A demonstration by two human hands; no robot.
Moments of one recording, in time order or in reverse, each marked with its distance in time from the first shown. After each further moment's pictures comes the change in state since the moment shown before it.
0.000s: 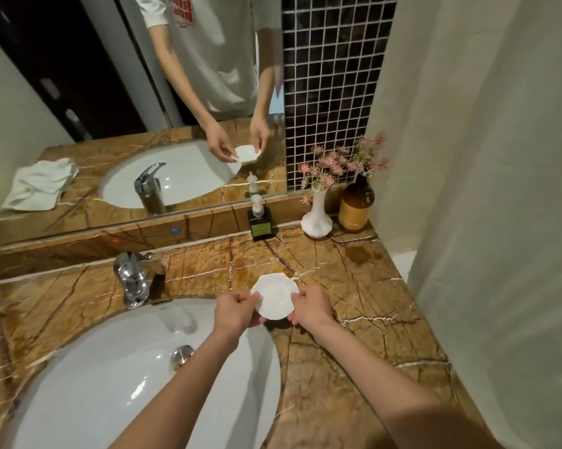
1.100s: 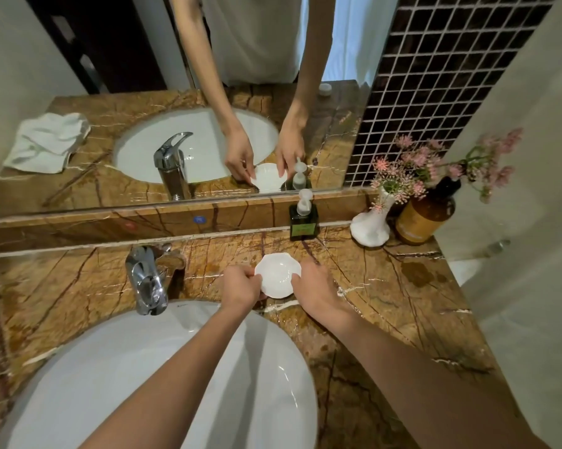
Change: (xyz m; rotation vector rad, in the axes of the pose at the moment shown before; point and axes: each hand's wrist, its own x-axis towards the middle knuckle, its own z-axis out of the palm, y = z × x) left_hand 0.112 0.015 -0.030 0.257 0.133 0.056; right_hand 0.095 -0.050 0.077 -0.533 -0.005 -0.265
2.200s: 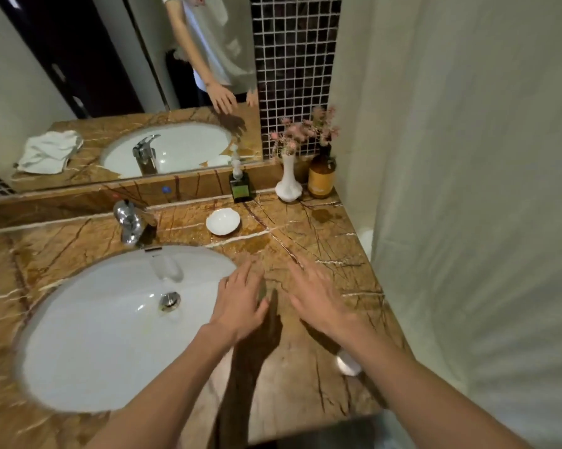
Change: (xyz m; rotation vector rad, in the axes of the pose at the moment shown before) left_hand -0.258 -0.057 0.039 0.865 -0.049 0.841; right_hand -0.239 0.161 -0.064 -0.248 0.158 -0.465
